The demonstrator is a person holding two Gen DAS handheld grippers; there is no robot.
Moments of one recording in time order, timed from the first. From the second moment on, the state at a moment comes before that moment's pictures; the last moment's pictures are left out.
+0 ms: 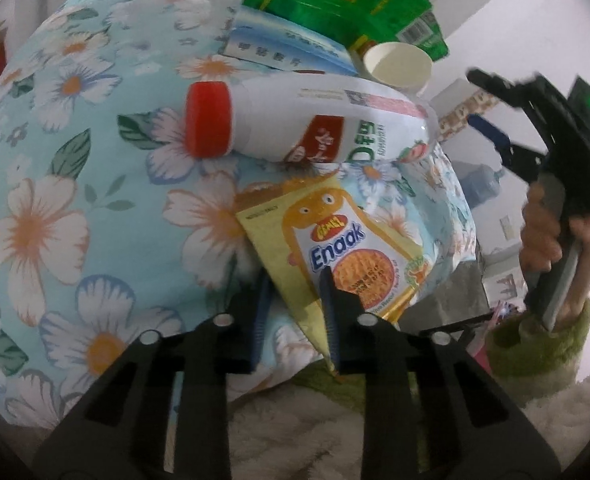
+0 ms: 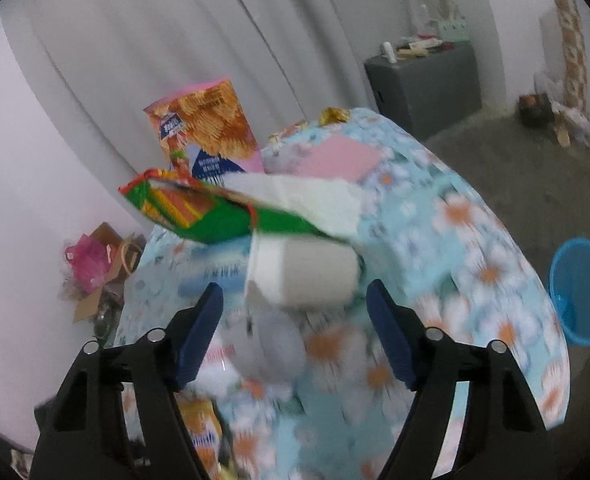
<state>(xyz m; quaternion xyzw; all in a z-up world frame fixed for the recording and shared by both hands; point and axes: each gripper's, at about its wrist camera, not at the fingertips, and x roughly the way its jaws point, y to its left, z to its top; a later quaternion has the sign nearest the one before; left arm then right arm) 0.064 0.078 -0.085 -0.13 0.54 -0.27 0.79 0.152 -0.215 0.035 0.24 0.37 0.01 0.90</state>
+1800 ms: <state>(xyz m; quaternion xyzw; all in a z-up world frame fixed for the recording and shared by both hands) 0.043 0.038 -0.008 -0.11 0.45 -0.33 0.82 0.090 -0.275 -0.040 0.24 0.40 -0.01 0.89</state>
